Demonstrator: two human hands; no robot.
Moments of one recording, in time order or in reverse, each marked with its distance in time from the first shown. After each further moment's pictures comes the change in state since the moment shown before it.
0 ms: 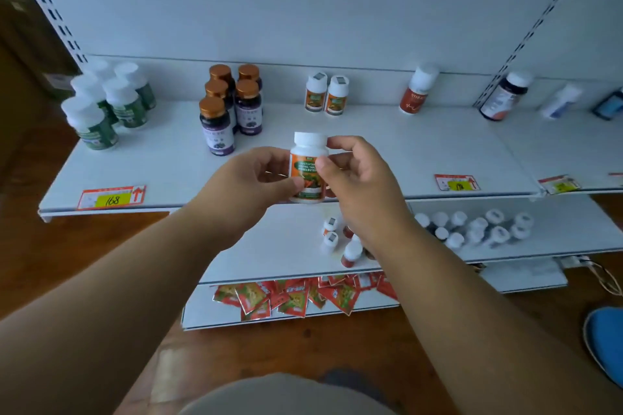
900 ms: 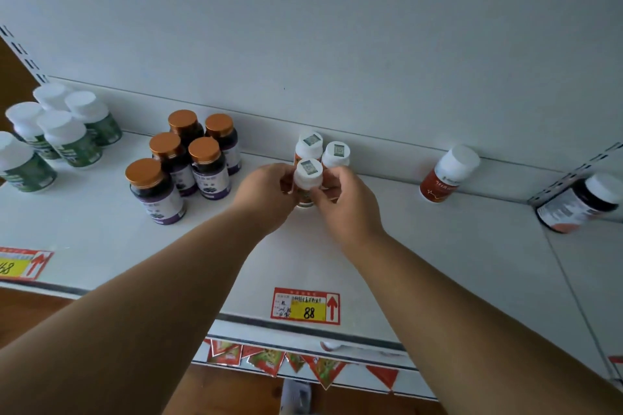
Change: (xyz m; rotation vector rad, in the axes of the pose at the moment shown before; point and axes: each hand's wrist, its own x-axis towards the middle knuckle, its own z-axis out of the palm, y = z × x) left_hand 0.232 -0.012 0.049 0.618 0.396 -0.097; right_hand 0.233 0.080 -0.031 -0.402 -0.127 -0.109
